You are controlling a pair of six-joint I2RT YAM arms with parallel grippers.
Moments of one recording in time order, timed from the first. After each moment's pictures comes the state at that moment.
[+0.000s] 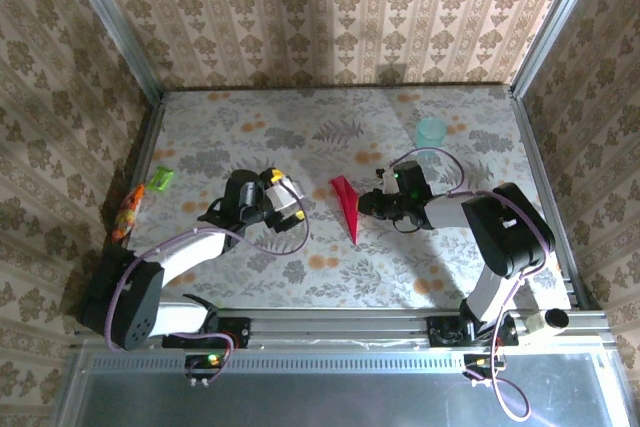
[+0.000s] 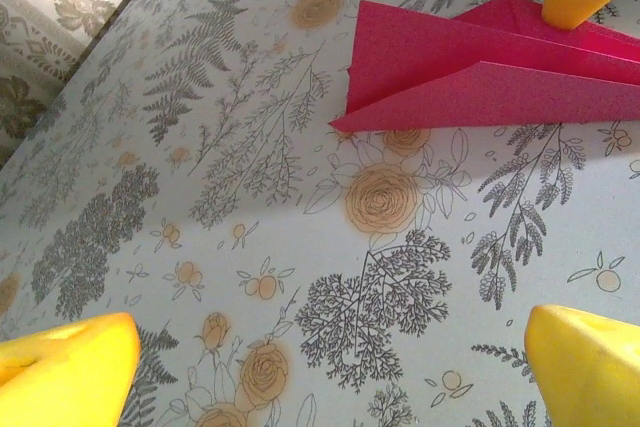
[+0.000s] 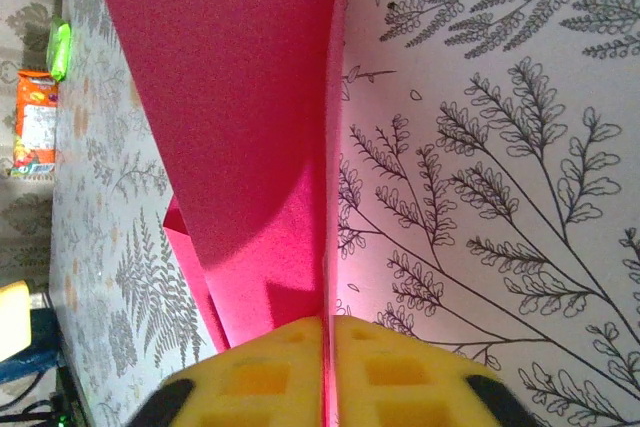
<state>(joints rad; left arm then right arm) -0.51 1.30 0.53 0.20 0.26 0.66 0.36 1.73 0.68 0.28 -0.56 0.64</state>
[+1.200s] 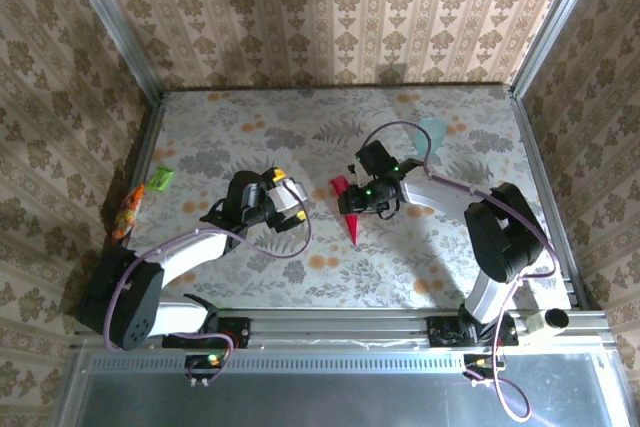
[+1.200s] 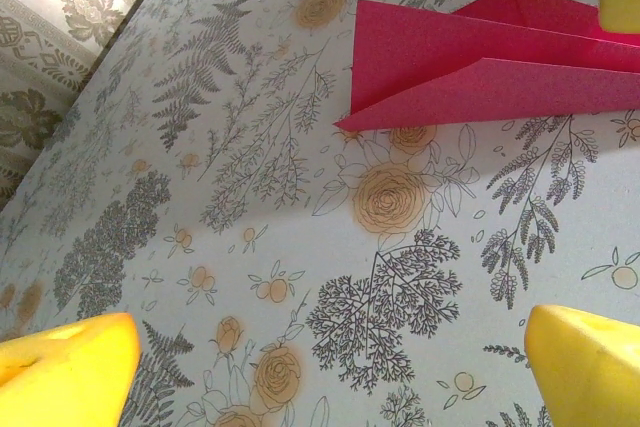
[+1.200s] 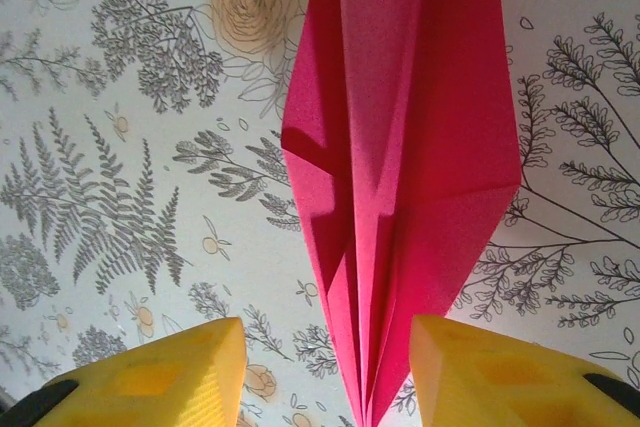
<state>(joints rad) -0.54 1.29 0.53 0.21 0.21 0.69 0.55 1.73 1.13 -0.53 -0.30 0.43</state>
